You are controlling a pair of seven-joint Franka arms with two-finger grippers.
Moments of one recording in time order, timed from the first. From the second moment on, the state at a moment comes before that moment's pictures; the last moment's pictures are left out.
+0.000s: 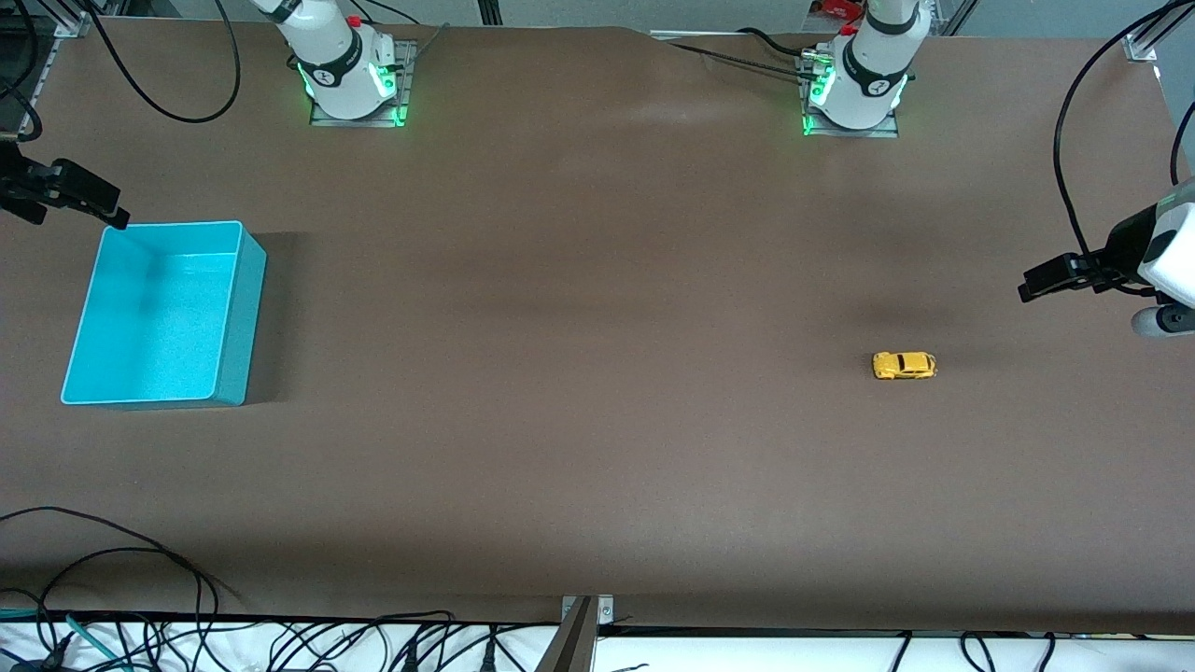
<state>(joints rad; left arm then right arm) 0.12 0.13 -0.04 -1.62 -0.01 1.68 -0.08 0.00 -0.01 -0.06 -1.59 -0.01 1.58 -0.01</state>
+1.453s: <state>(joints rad) 0.12 0.12 -0.04 -1.62 -0.01 1.68 -0.08 0.00 -0.01 -0.06 -1.59 -0.01 1.58 -0.01</state>
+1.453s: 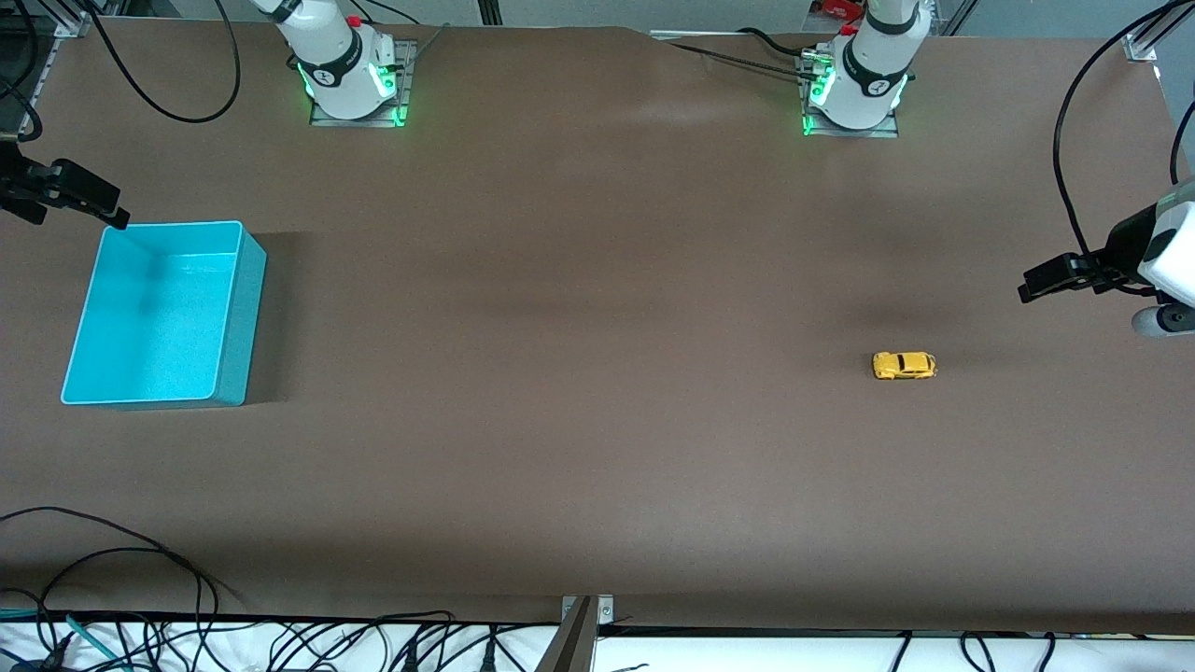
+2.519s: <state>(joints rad) 0.12 0.12 -0.04 -1.62 -0.01 1.68 -0.08 0.00 -0.01 -0.08 -1.59 -0.01 1.58 -0.01</state>
